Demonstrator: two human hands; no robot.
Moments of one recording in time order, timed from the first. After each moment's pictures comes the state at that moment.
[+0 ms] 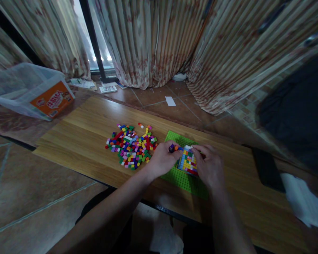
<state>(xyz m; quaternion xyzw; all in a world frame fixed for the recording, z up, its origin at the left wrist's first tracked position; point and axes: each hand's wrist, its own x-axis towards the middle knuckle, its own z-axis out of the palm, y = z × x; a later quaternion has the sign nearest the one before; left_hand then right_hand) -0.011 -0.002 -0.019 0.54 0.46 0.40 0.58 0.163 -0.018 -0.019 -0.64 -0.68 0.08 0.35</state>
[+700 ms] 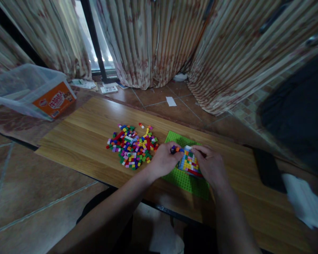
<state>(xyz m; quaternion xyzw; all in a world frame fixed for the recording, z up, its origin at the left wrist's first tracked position) -0.012 -0.005 -0.014 0.55 0.46 0.38 0.58 0.168 -0.013 -0.016 -0.65 -0.65 0.18 0.34</state>
